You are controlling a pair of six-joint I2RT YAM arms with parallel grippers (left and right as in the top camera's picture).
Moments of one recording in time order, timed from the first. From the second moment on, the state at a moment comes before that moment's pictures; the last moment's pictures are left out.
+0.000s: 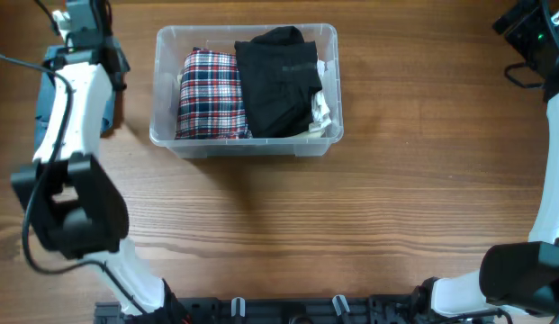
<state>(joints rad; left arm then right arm) 0.15 1.99 1.64 -0.62 -0.57 -0.19 -0.28 1.66 1.76 -0.81 0.08 0.45</state>
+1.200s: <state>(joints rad) 0.17 2.31 1.65 -0.45 -0.70 0.14 -0.28 1.66 1.76 -0.81 0.08 0.45</state>
